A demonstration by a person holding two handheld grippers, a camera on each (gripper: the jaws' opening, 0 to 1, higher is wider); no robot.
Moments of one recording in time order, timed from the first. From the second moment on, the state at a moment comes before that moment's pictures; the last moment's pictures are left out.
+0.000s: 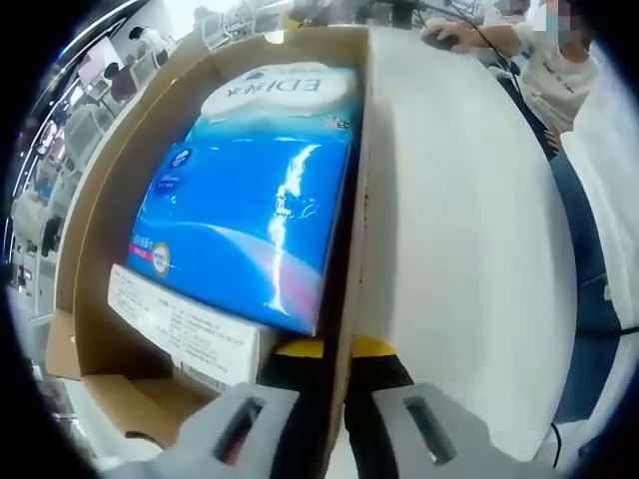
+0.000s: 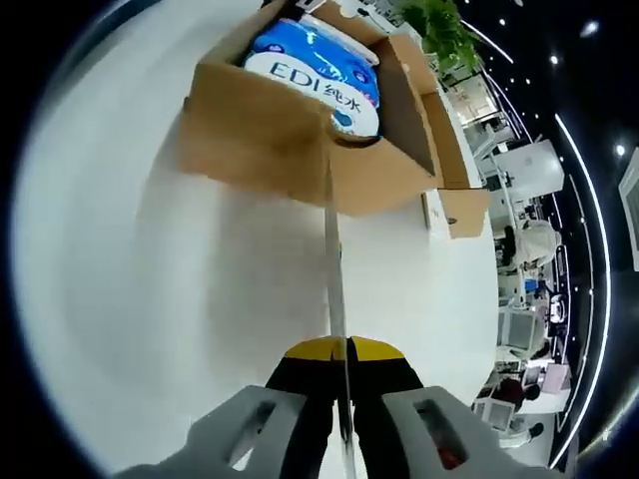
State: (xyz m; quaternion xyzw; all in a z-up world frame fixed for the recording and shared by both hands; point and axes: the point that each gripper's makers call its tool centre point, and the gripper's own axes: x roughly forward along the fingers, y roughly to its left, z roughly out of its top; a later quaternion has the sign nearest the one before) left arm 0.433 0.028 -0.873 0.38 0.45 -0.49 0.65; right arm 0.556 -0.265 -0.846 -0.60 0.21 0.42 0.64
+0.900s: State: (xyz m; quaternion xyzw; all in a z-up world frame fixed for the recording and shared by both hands) left arm 0.432 0.028 -0.872 0.38 0.45 -0.49 0.64; right arm 0.538 -0.266 -0.866 -0.59 0.25 0.43 0.64
